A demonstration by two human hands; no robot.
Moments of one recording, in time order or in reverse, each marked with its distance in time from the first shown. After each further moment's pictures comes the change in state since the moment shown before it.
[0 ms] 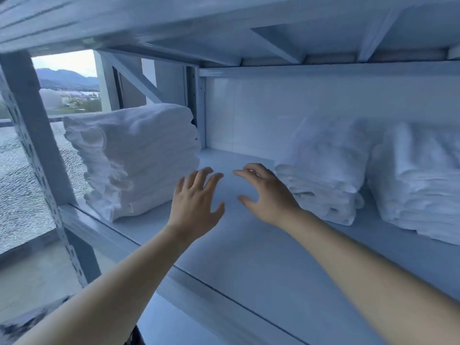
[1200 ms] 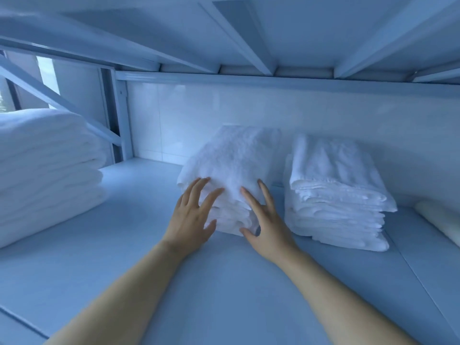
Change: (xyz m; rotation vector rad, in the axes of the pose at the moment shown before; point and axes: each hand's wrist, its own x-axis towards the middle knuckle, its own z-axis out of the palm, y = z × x) left_hand 0.058 0.162 0.092 -0.273 0.034 0.231; right_hand -0.117 0.142 -0.083 0.021 0.075 0.221
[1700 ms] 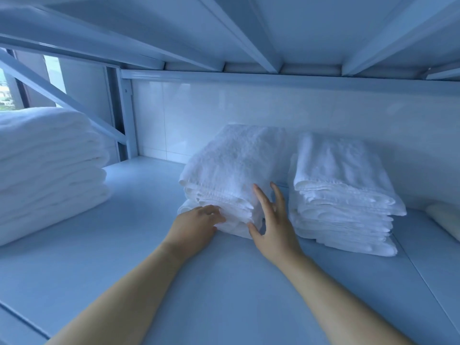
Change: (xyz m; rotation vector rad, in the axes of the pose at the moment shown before) left_hand 0.000 0.013 -0.011 -0.052 -0.264 -0.023; right_hand 0.002 0.012 0.010 0.013 0.156 0.019
